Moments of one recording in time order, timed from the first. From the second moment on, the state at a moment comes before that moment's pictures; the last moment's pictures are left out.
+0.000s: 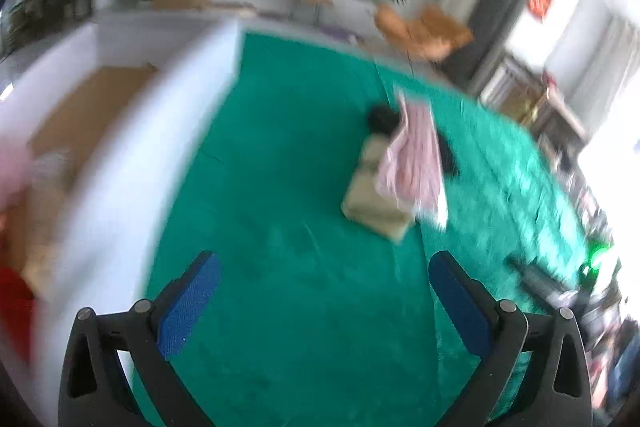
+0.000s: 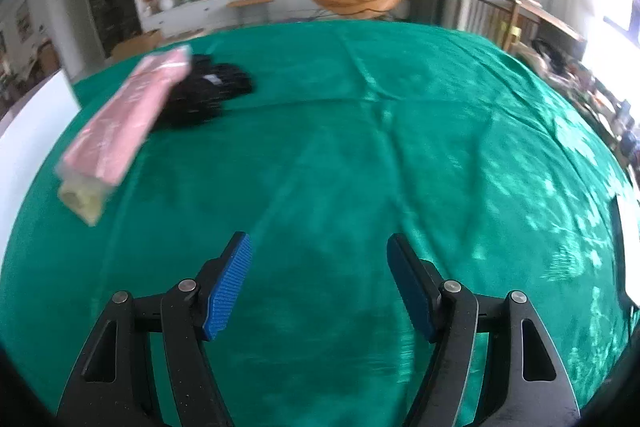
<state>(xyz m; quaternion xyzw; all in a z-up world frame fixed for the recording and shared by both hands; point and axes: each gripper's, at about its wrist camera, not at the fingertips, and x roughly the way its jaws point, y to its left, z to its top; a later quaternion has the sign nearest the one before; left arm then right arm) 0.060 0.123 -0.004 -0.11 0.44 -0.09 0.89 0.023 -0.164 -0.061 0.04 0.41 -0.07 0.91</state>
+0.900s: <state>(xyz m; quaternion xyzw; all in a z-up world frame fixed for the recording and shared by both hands) 0.119 0.083 -0.088 0.00 0.45 -0.03 0.89 0.037 -0.197 -0.077 0.05 0.43 -0.10 0.90</state>
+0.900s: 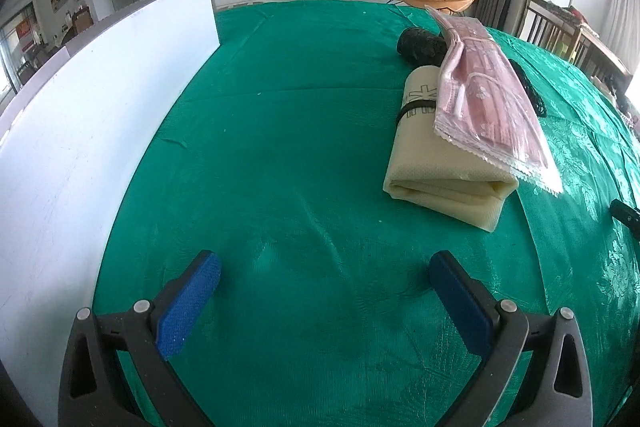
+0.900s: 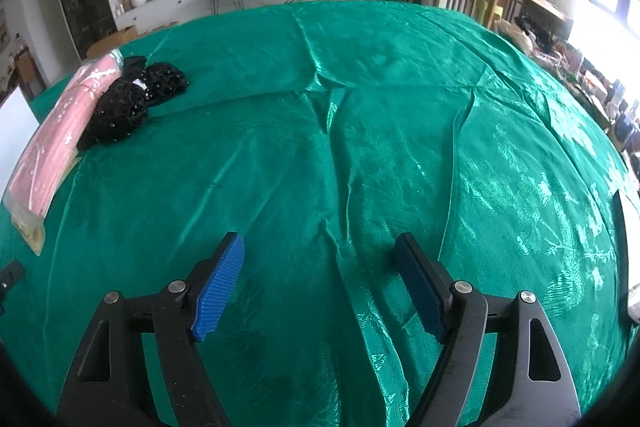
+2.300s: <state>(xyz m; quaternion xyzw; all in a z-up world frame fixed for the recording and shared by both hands) 0.125 0.091 -0.061 -0.01 0.48 -0.07 0.87 0.037 -0.196 -0.077 0.05 0.43 -0.10 0.90</state>
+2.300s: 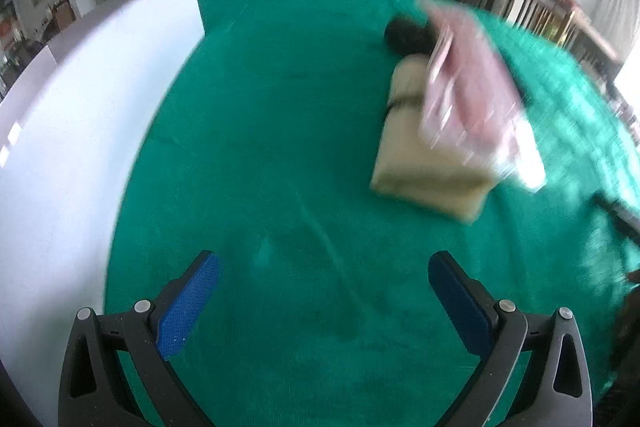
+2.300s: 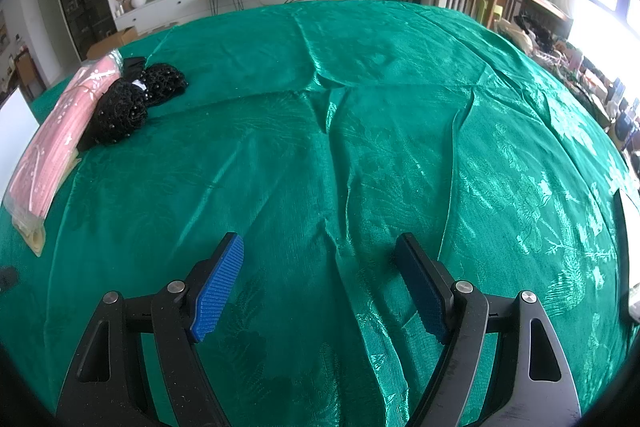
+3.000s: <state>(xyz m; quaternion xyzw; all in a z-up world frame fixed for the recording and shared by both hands) 0.249 -0.032 -0.012 0.12 0.49 -0.16 0.85 0.037 -0.196 -0.077 0.05 0.43 -0.10 0.90</state>
